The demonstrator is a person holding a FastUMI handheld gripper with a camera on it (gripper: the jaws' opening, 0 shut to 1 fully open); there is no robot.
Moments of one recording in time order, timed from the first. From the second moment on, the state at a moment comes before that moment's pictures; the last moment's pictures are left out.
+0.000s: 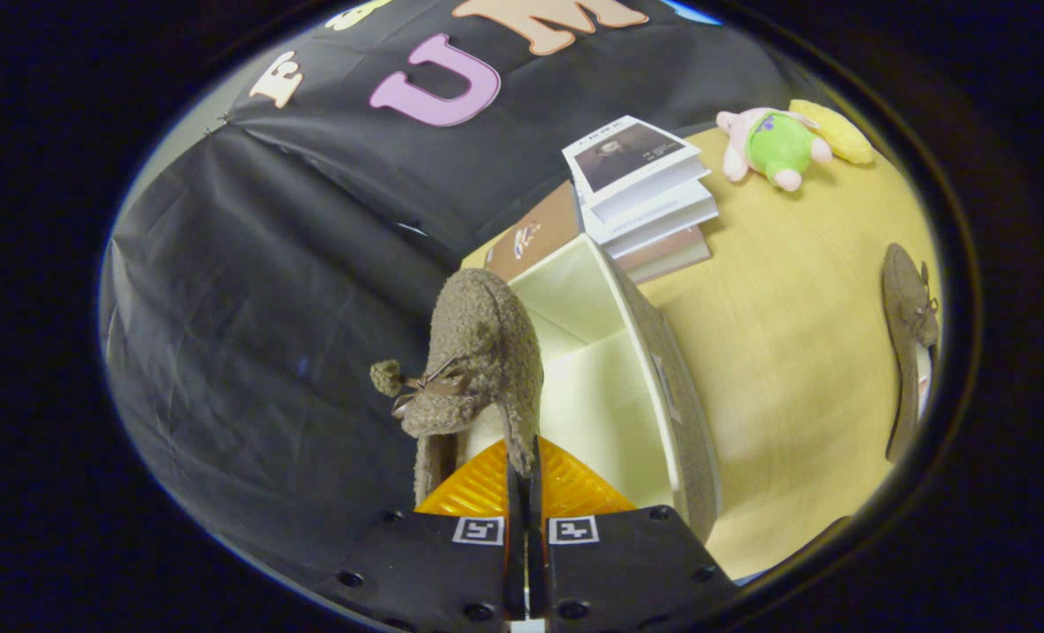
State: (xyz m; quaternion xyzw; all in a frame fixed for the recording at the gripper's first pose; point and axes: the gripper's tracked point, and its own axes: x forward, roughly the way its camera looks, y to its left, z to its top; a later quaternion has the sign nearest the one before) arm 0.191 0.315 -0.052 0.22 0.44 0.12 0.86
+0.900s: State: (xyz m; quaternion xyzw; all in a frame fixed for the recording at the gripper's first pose) arm 0.179 0.363 -0.071 0.25 0.49 0.15 0.82
